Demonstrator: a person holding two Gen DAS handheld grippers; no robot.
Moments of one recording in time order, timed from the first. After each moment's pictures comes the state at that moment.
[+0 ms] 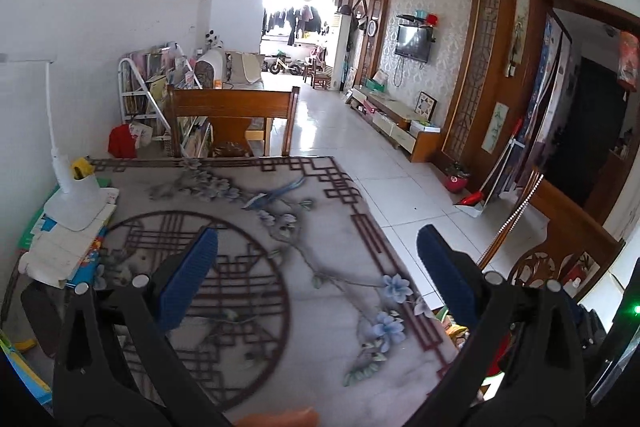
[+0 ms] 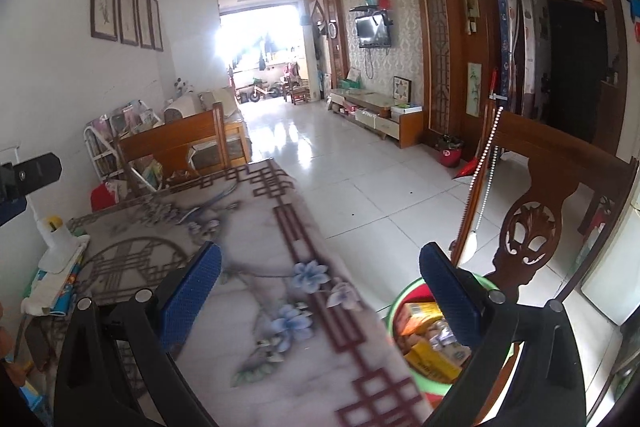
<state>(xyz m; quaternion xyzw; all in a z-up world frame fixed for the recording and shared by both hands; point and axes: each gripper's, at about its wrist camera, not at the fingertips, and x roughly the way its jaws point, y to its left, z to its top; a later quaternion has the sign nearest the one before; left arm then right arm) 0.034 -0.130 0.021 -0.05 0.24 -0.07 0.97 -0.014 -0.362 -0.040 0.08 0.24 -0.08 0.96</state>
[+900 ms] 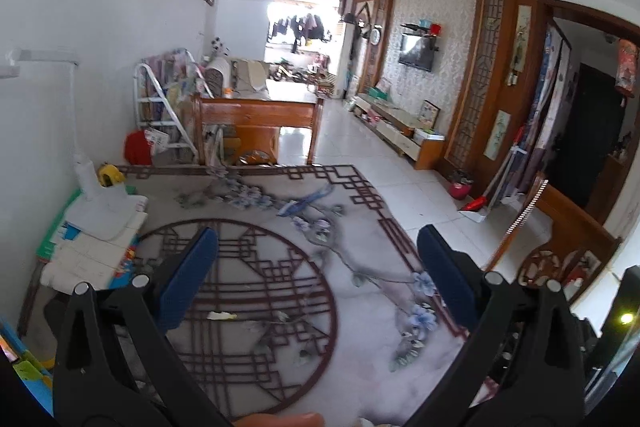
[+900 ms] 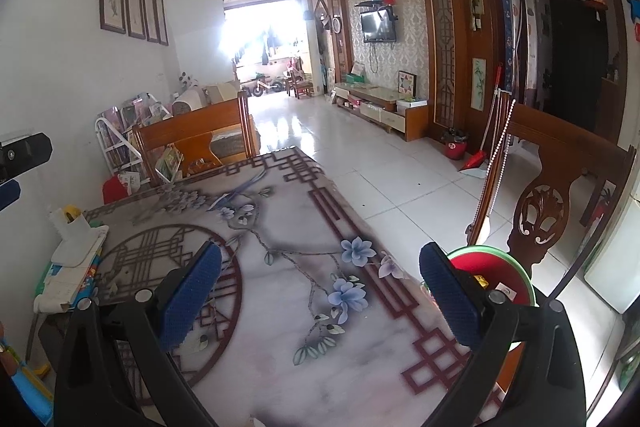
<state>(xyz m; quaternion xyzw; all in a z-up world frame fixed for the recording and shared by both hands) 0.012 -0.059 0.028 -0.05 0.23 -0.07 0.97 -0.030 -0.283 -0.039 0.08 0.25 -0.08 0.96</state>
